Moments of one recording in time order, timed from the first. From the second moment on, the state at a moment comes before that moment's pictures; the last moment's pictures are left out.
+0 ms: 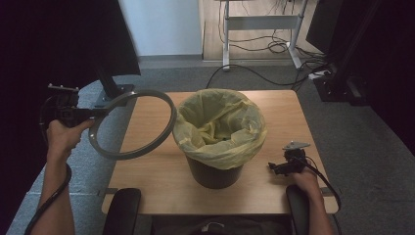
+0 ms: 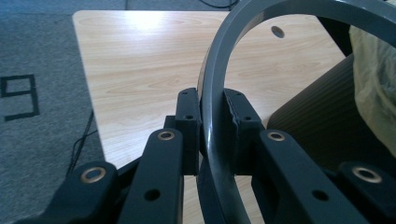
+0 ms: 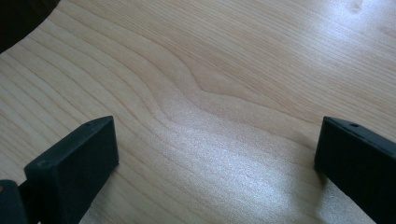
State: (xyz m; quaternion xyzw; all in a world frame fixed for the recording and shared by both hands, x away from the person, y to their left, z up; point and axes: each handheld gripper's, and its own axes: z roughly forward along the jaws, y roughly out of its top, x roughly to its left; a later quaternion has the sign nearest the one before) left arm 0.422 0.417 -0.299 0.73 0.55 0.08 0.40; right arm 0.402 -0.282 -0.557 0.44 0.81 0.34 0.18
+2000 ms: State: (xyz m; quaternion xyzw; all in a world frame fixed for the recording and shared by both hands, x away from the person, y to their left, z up) left arm 0.430 0.413 -0.422 0.71 0.59 0.09 0.37; right arm 0.402 -0.282 -0.557 0.44 0.81 0.34 0.18
